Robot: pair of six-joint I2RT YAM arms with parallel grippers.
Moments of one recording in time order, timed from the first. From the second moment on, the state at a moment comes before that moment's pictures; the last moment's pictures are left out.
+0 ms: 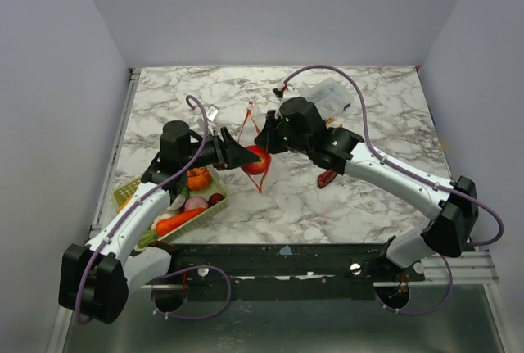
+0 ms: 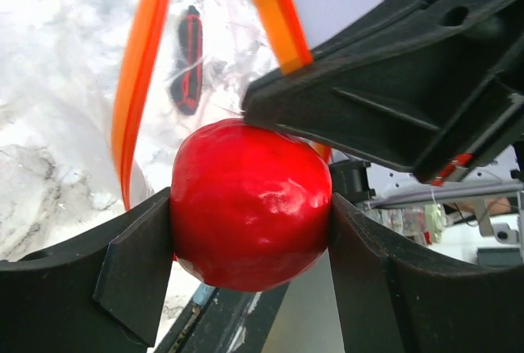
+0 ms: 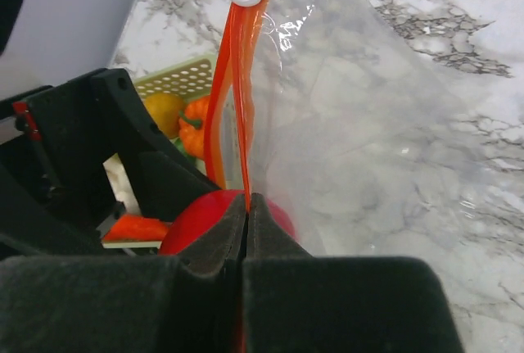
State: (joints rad) left arm -0.32 1.06 0.69 0.10 0.82 -0.78; right arm 0.90 1.52 1.37 -0.35 0.14 0.55
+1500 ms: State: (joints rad) left arm -0.39 0.86 1.00 -0.68 0.12 -0.41; right arm 0.80 1.47 1.25 -0.20 -0.09 0.78
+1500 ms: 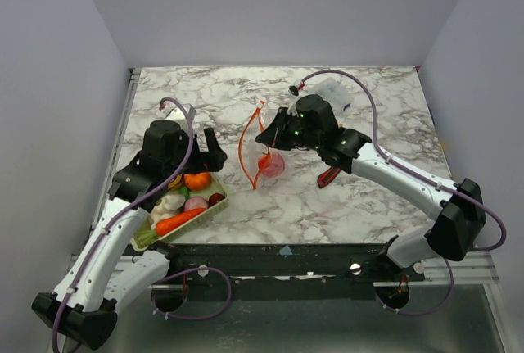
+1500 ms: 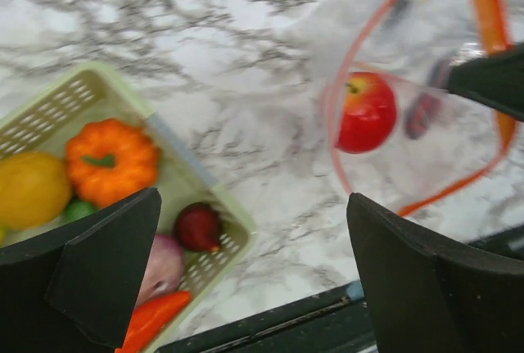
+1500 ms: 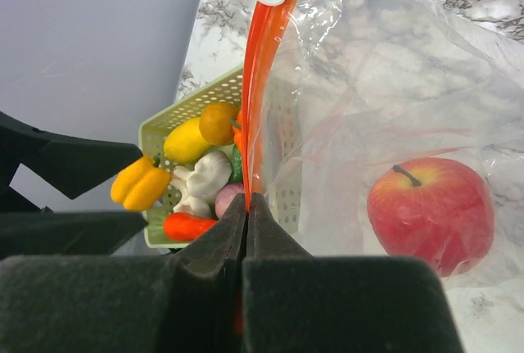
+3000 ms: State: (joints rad) left arm 0.19 0.97 0.85 -1.19 -0.63 -1.02; right arm 0.75 1.47 1.24 -0.21 -0.13 0.76
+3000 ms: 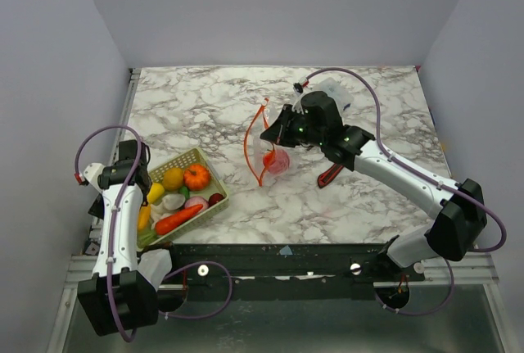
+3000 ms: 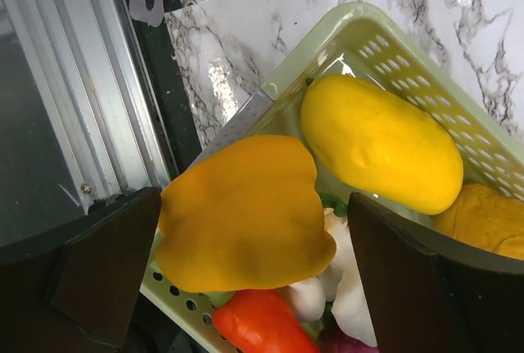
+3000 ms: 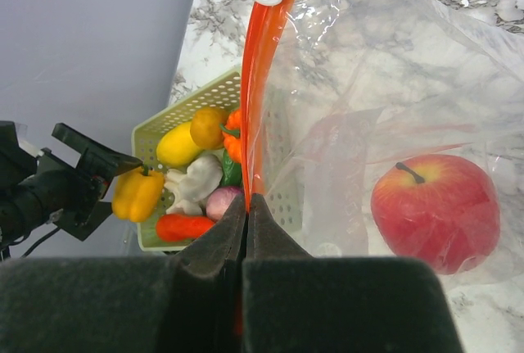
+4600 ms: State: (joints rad) left arm 0.20 0.88 0.91 -1.25 -0.44 -0.99; right arm 0.74 1.48 1.23 -0.19 -0.18 0.76
